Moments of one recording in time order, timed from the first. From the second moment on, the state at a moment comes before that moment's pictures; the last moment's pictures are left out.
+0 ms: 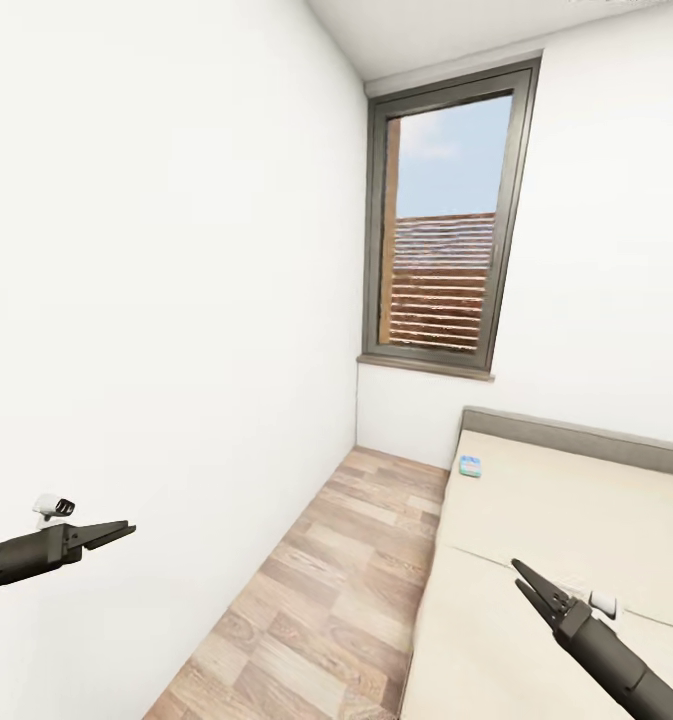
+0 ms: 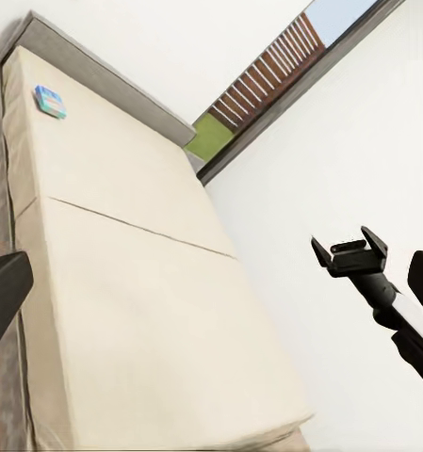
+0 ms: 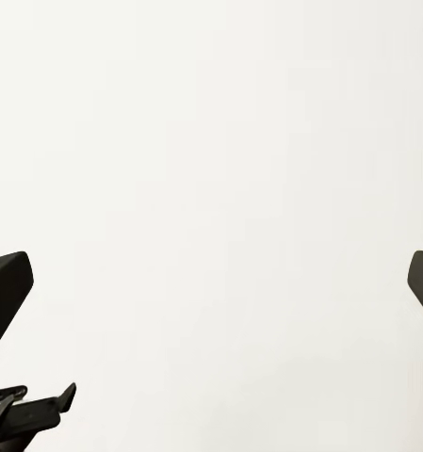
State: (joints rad) left arm -0.53 0.60 0.13 -0.76 0.35 0.70 -1.57; right arm 0.05 -0.16 -0.40 -1.43 -0.94 0.66 0.75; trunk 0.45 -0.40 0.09
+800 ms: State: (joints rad) left arm -0.53 0.60 0.13 -0.76 0.35 0.70 -1.57; right arm 0.05 -0.16 -0.41 -1.43 -0.94 0.66 0.75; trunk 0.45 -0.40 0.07
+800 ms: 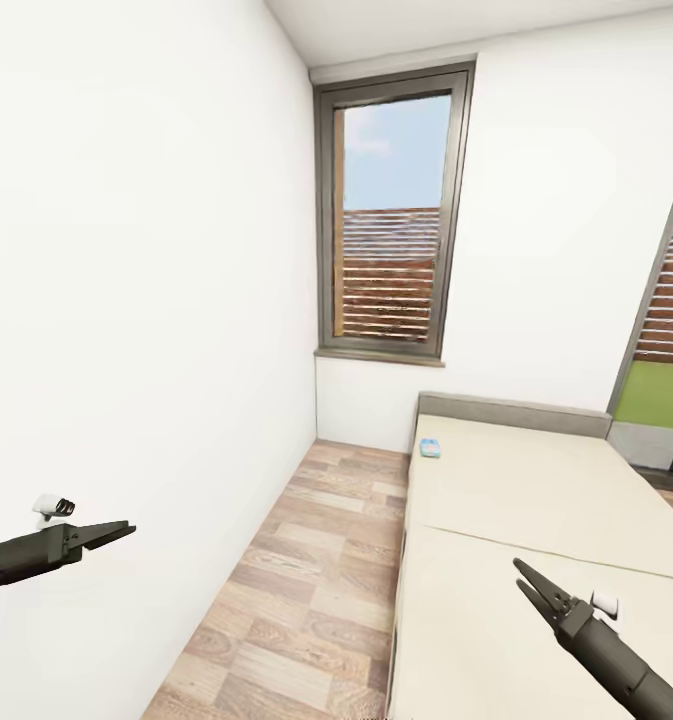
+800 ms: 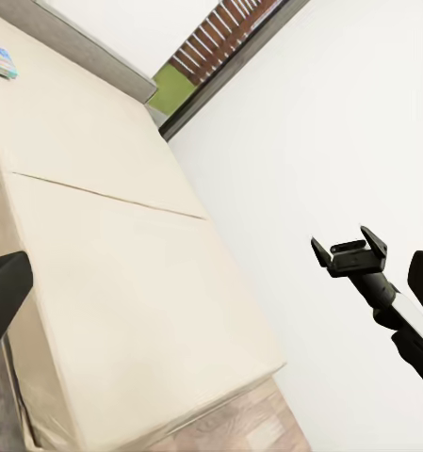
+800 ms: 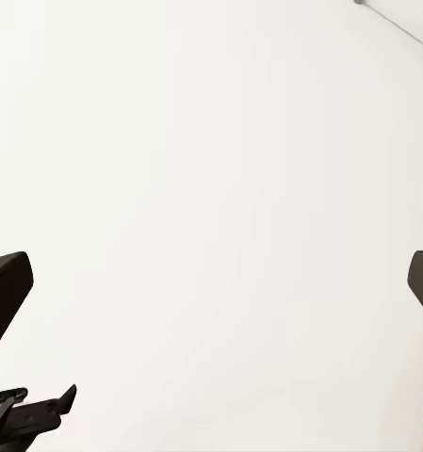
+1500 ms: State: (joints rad) left arm -0.53 0.60 0.13 -0.76 0.35 0.70 -1.57; right arm 0.05 -0.16 -0.41 -1.40 -0.94 0.66 0.75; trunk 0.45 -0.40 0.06
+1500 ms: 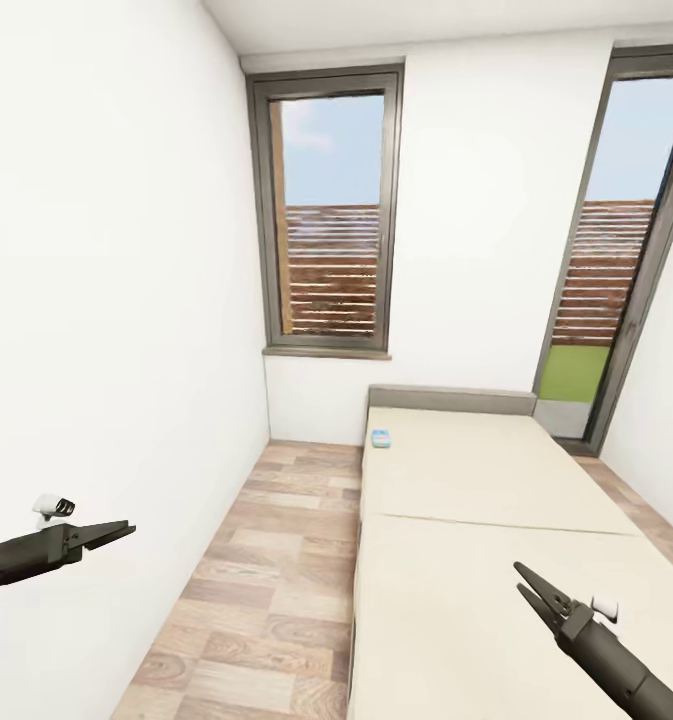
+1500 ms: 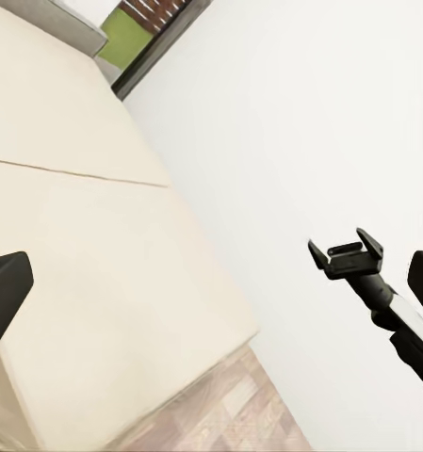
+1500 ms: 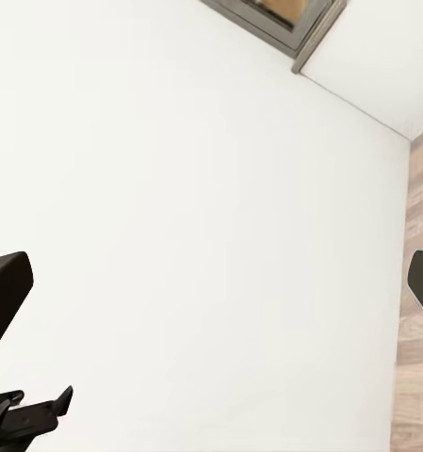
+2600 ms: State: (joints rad) left arm -0.53 0.60 0.13 -0.76 0.35 0.70 -1.57; right arm 0.05 -0.16 -0.41 -1.40 -0.94 0.66 0.75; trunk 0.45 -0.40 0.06
